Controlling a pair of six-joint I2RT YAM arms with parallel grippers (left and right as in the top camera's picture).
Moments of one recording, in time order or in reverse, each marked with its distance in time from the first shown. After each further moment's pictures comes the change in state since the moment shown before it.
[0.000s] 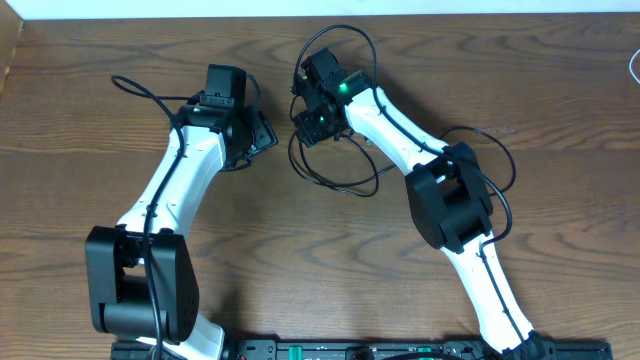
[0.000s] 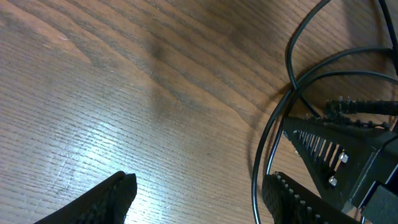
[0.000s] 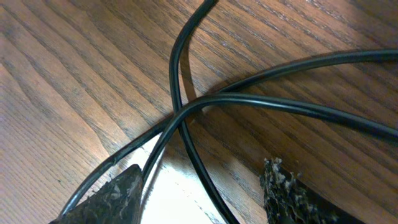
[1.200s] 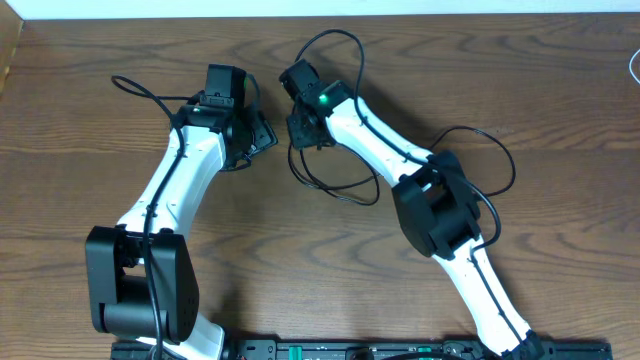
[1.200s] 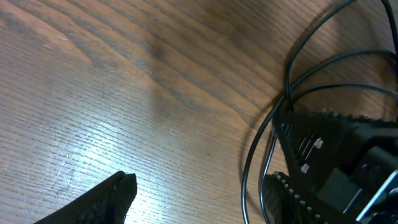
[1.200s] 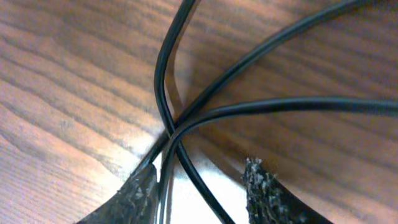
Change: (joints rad) left arm 0.000 0.000 0.000 0.000 0.000 0.000; right arm 0.084 0.017 0.030 -0.049 0.191 0.306
